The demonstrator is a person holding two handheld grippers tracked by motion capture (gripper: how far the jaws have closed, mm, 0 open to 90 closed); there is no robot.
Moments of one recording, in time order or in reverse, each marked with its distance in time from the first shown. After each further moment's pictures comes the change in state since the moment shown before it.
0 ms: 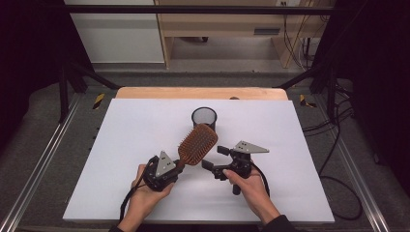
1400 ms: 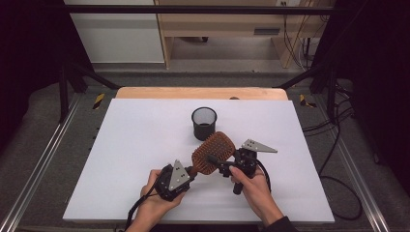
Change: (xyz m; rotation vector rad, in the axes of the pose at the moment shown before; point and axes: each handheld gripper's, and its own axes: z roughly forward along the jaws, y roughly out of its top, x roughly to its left) left arm -0.040 0.015 -0.003 -0.033 -0.034 0.118; right arm 0.000 0.009 -0.015 -0.094 0.024 0.097
